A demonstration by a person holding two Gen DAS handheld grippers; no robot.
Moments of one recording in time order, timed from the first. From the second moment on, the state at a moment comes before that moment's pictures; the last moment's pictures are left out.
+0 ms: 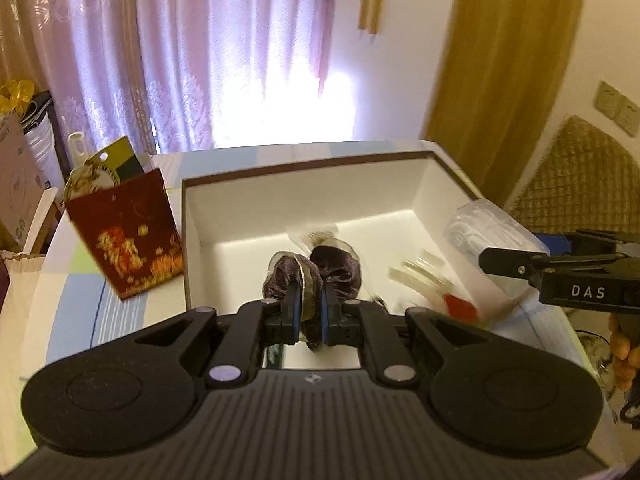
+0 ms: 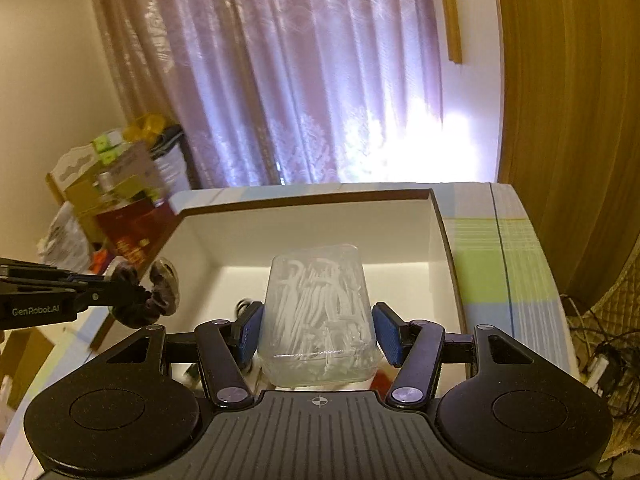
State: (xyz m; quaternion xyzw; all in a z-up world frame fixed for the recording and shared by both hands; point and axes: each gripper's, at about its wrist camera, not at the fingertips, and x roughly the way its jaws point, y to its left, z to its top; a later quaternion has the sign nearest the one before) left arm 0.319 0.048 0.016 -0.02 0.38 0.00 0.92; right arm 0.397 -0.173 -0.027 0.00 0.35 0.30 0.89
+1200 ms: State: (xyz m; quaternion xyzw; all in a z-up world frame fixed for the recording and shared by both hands) left arm 0.467 0.074 -0.070 0.00 0.47 0.05 0.88; right arm 0.532 -0.101 -0.097 -0.07 0.46 0.26 0.85
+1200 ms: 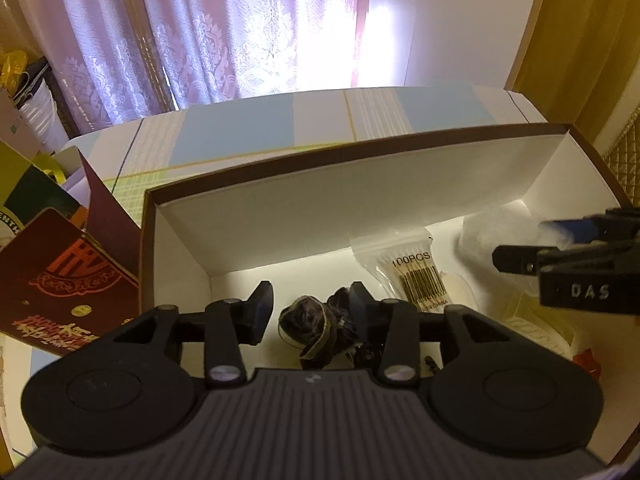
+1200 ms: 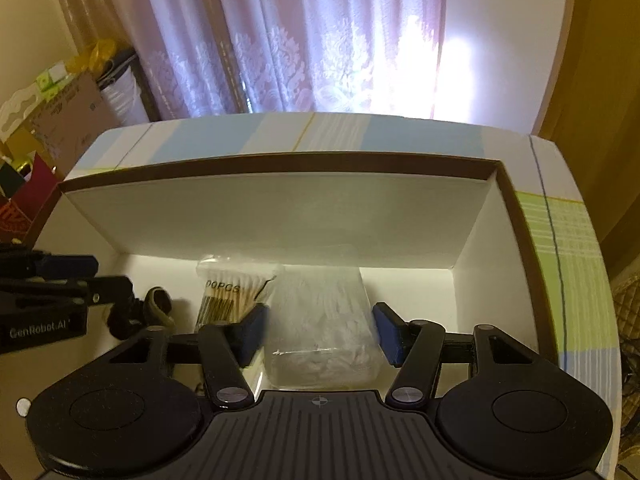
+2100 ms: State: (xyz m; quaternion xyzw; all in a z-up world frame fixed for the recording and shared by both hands) left arm 0.371 0.033 0.008 -0.01 0.40 0.05 0.91; right arm 0.413 -0.144 -0.031 -0.09 0.37 0.27 0.88
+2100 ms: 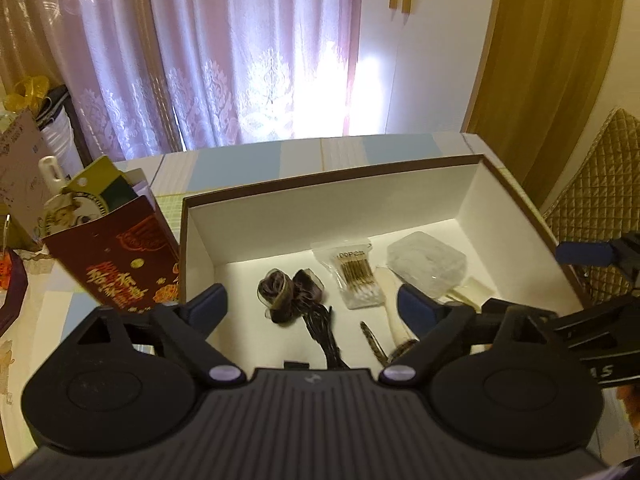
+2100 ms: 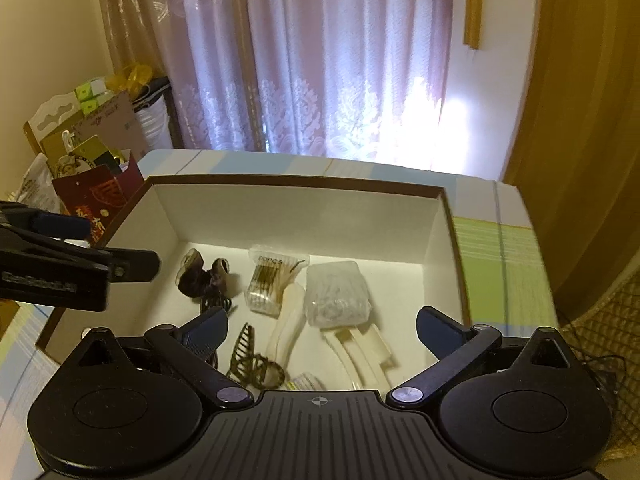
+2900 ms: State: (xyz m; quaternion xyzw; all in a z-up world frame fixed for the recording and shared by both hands) left arm 0.246 -0.008 0.068 0.00 0.32 0.08 0.94; right arm 0.305 -0.167 0.000 -0.09 0.33 0.26 0.90
